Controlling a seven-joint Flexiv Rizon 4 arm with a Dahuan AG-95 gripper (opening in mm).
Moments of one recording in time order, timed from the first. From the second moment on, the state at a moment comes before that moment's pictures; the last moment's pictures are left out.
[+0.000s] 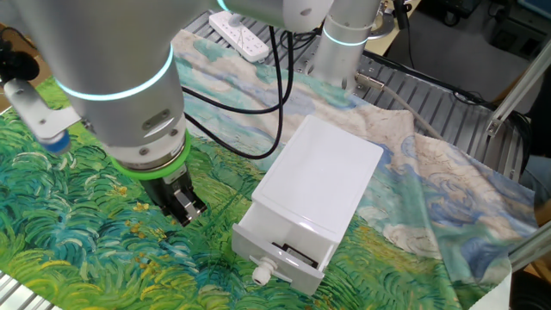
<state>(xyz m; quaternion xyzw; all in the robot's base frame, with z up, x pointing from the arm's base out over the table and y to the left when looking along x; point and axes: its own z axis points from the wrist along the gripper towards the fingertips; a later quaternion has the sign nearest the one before) 0.705 0.002 0.212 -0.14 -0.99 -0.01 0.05</state>
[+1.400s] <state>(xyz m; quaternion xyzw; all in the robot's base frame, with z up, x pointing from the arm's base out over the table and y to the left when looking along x) 0.706 -0.001 0.214 -0.17 -0.98 0.01 0.05</state>
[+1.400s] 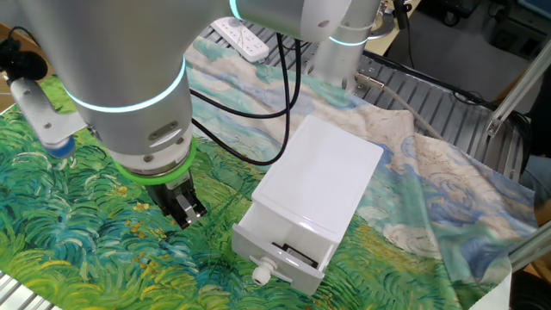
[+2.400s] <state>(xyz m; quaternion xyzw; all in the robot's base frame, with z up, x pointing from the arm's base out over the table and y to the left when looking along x) 0.703 -0.002 0.213 -0.12 -0.99 0.02 0.04</state>
